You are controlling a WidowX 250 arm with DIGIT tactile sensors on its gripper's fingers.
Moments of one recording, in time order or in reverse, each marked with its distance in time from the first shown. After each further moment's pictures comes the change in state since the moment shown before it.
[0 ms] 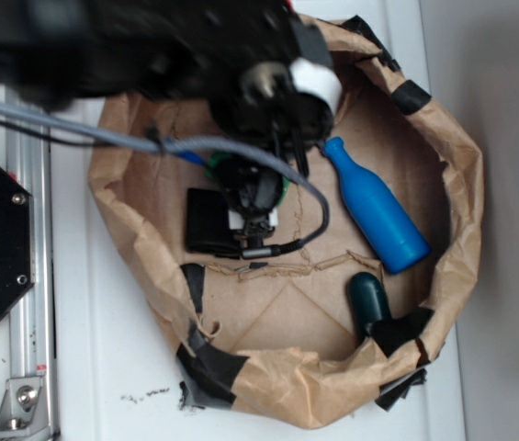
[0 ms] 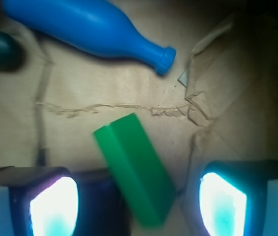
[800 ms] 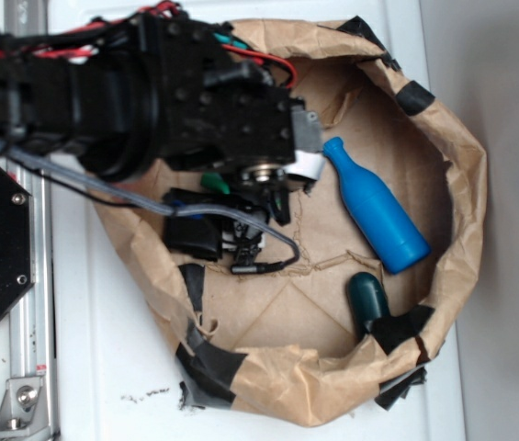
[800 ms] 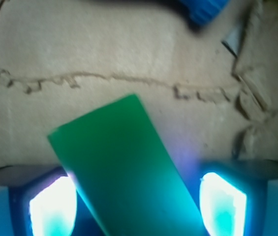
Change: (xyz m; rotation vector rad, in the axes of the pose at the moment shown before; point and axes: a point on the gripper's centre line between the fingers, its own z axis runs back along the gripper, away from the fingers) arm -0.011 -0.001 -0.033 0.074 0.004 -0.023
